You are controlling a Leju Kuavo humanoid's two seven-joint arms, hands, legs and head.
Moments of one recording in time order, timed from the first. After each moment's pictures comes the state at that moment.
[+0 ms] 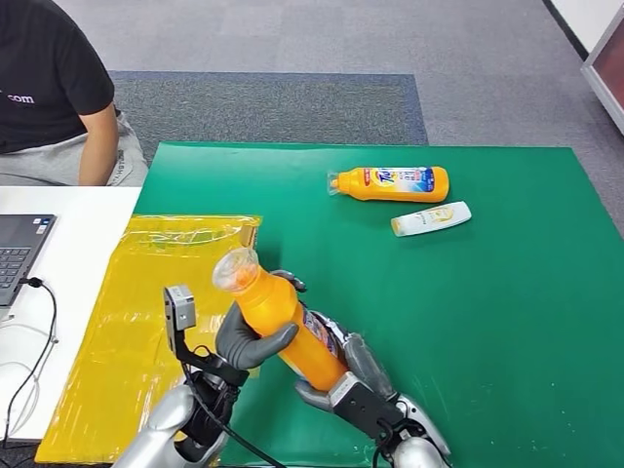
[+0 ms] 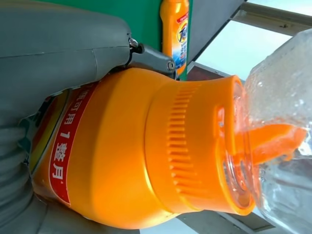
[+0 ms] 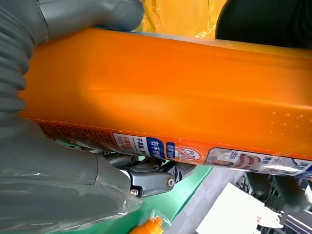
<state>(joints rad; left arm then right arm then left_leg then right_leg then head) -0.09 -0.05 -0.53 -1.49 0.56 -0.15 -0.21 -0.01 -0.05 0.65 -1.50 0.27 -0.15 -0.37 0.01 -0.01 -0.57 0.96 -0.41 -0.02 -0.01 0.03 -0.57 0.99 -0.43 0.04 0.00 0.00</state>
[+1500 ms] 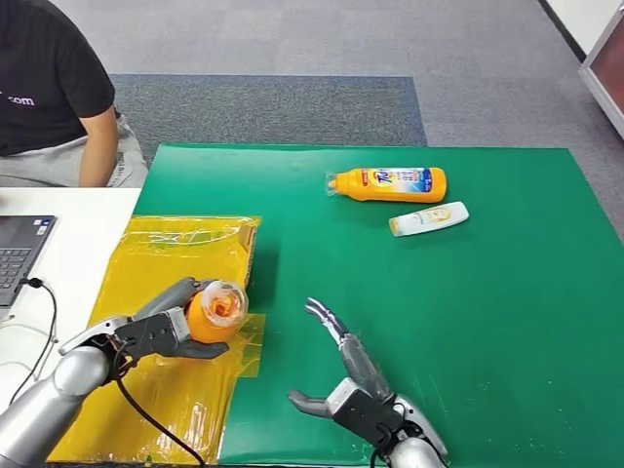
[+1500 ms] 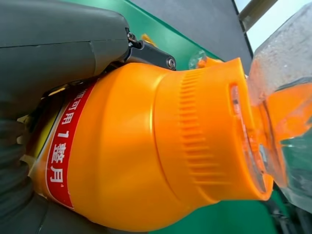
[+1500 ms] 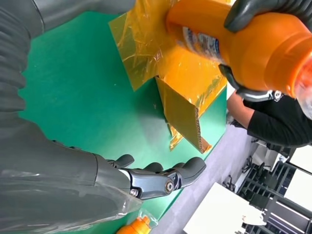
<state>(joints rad) -0.26 0.44 -0.50 -1.52 -0.11 -0.36 -0.17 -0.01 -0.05 0.65 -1.50 0.28 -0.15 -0.40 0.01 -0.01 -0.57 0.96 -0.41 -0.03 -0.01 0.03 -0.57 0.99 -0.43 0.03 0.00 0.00</state>
